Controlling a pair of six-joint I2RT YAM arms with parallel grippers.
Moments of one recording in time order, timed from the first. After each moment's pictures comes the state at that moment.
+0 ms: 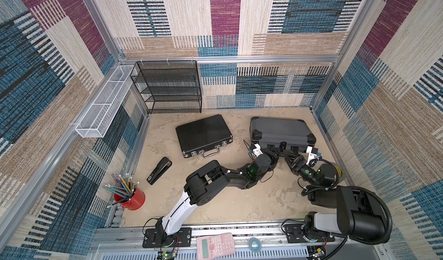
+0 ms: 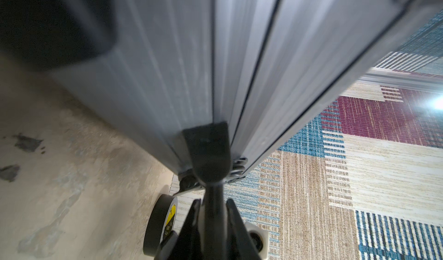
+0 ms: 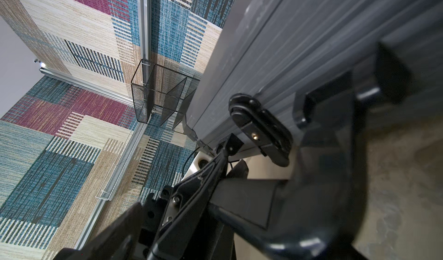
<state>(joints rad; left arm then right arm) -1.08 2.26 1.37 0.82 -0.29 -1.70 -0.24 1.35 0.11 1.16 -0.88 1.09</state>
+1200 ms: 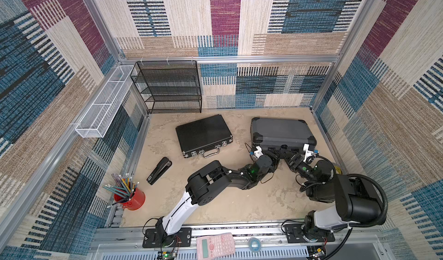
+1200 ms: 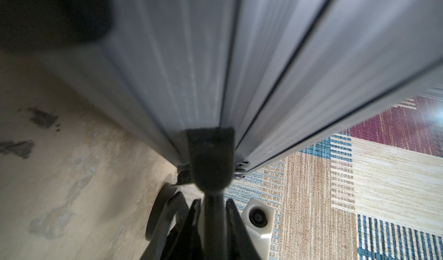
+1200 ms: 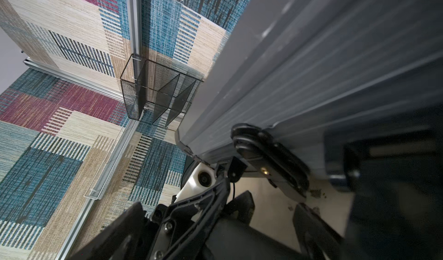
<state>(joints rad) -1.08 2.28 1.38 0.80 -0.25 -1.78 -0.22 1.48 0.17 1.19 -0.86 1.02</state>
